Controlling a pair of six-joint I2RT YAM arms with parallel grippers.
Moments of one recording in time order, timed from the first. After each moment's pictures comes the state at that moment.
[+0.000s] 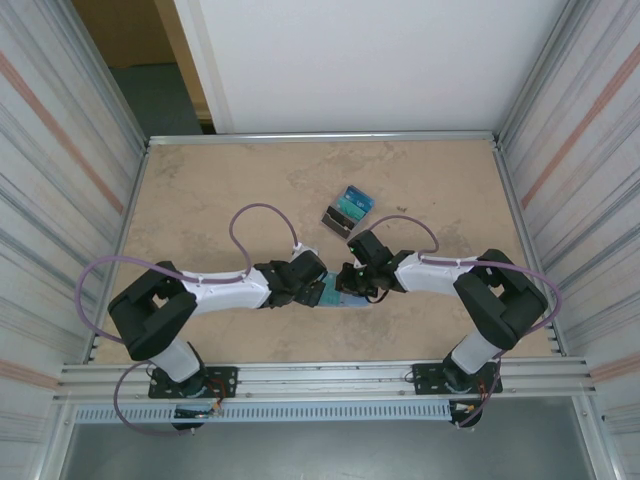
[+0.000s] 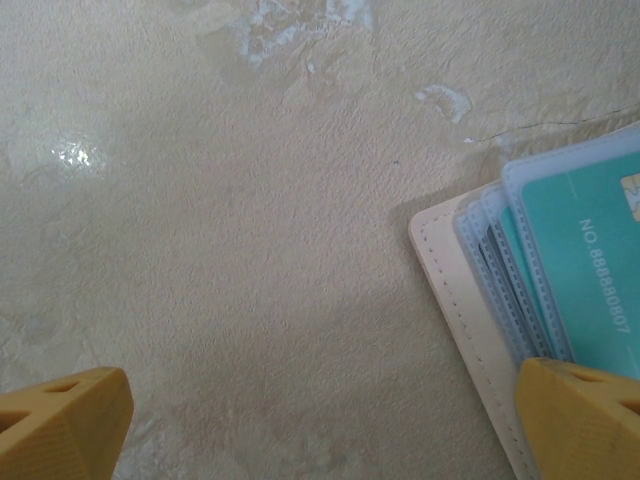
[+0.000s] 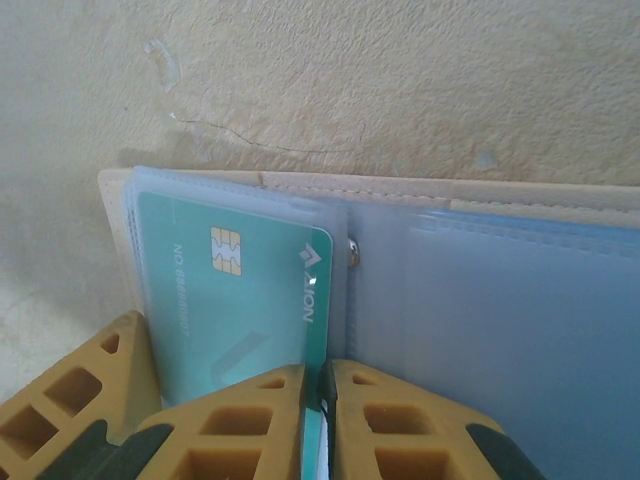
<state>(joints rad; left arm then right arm) -0.95 1.60 0.80 -0.32 -0.39 -0.41 0.72 1.60 0.72 -0.15 -0.26 0.90</state>
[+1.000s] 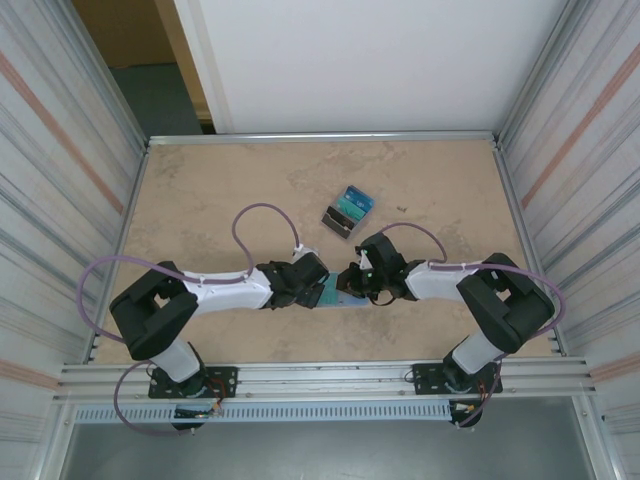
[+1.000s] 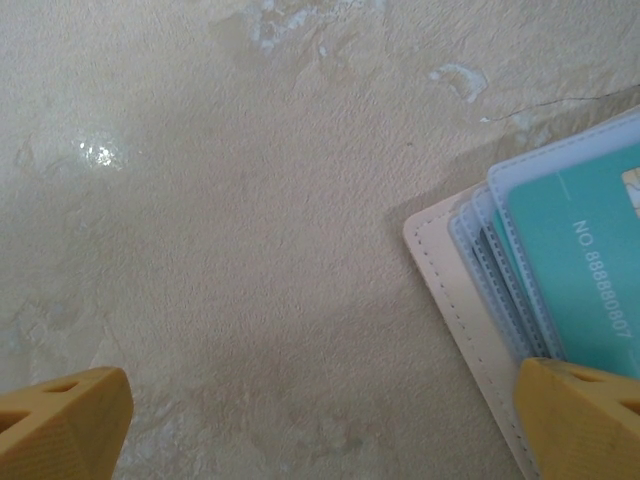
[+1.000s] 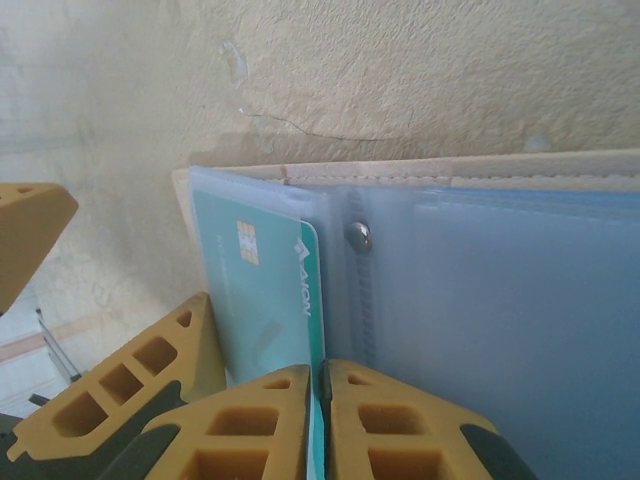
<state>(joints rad) -0.97 1.61 0.81 -0.36 -0.43 -0.41 0.67 1.57 0.58 0.11 -0.42 0.97</state>
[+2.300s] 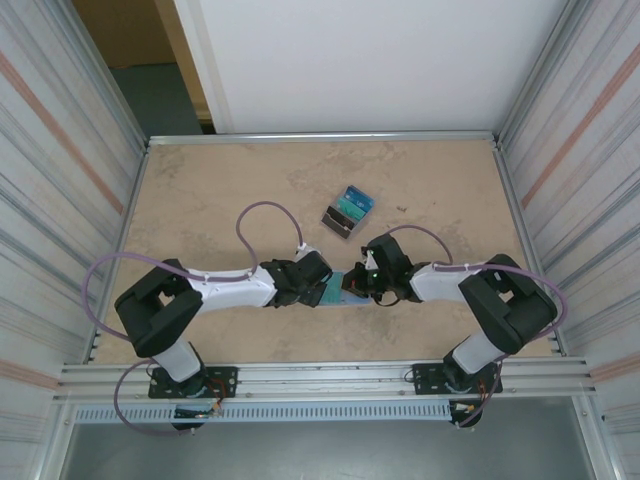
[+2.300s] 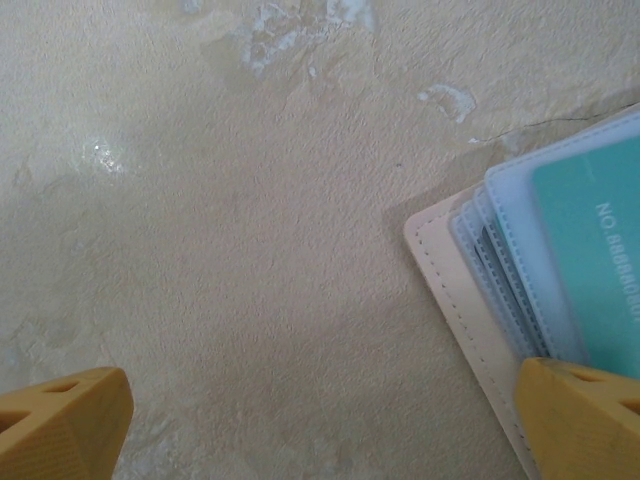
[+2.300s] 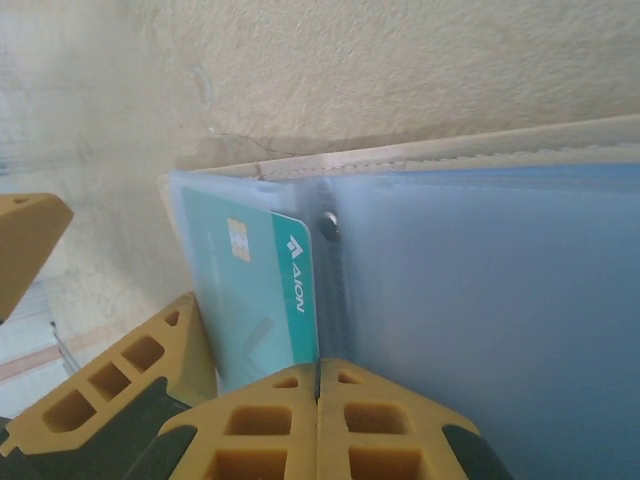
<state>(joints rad) -0.97 1.64 0.84 -0.37 -0.44 -0.40 0.63 1.55 0.54 0.13 -0.44 0.97</state>
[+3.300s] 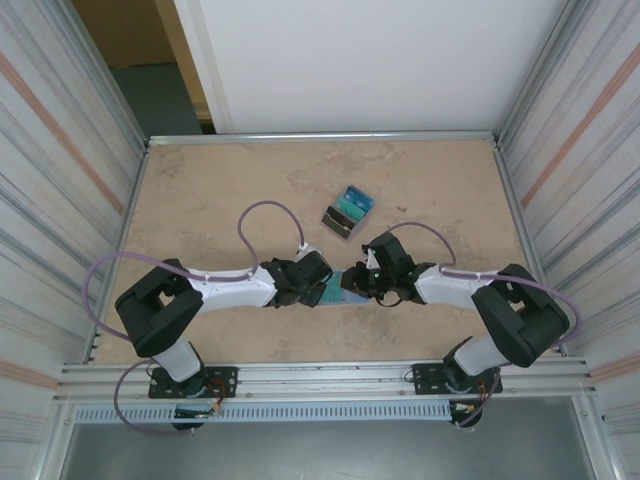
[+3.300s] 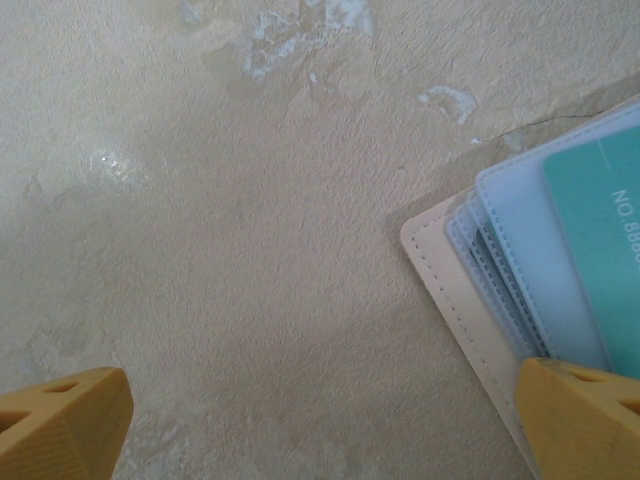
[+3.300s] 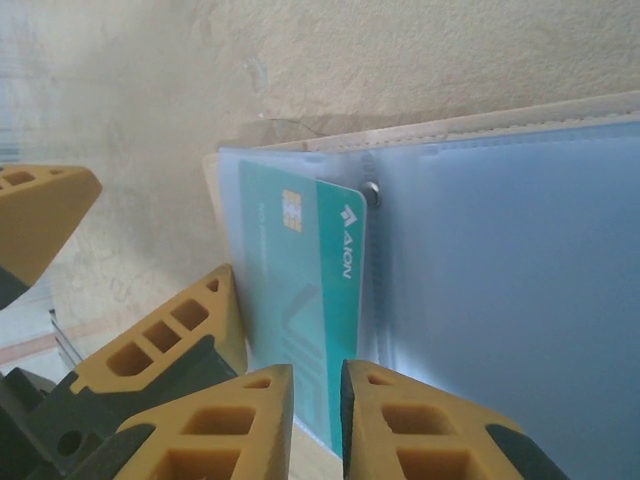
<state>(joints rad) -0.97 1.64 0.85 -0.37 -0.46 -0.37 0.64 1.47 0.54 0.08 -0.42 0.95</state>
